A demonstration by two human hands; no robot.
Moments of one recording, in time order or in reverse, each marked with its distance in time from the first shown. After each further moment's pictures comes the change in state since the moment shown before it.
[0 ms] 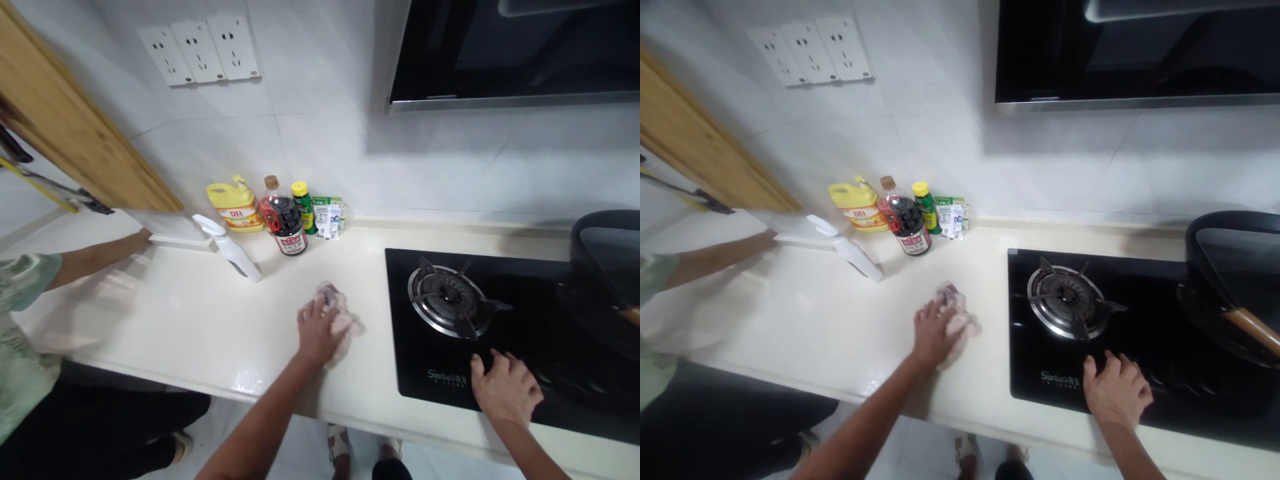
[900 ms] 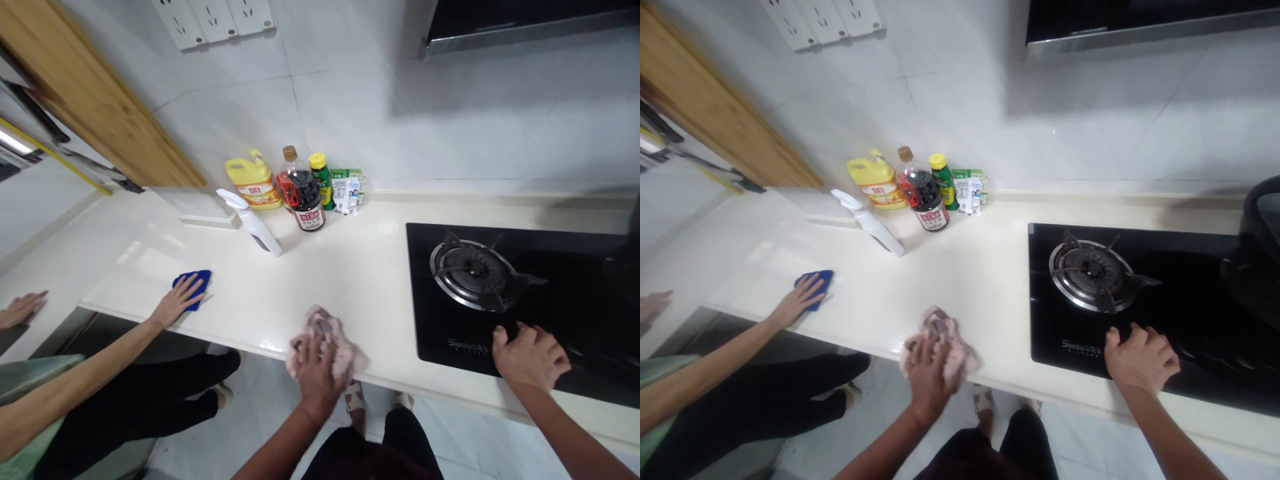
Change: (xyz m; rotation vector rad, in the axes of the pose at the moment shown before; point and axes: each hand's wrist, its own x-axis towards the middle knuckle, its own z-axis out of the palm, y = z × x) left_hand -0.177 -0.006 -0.012 0.116 0.034 -0.155; right_hand -0.001 0.011 0.009 0.026 -0.032 0.046
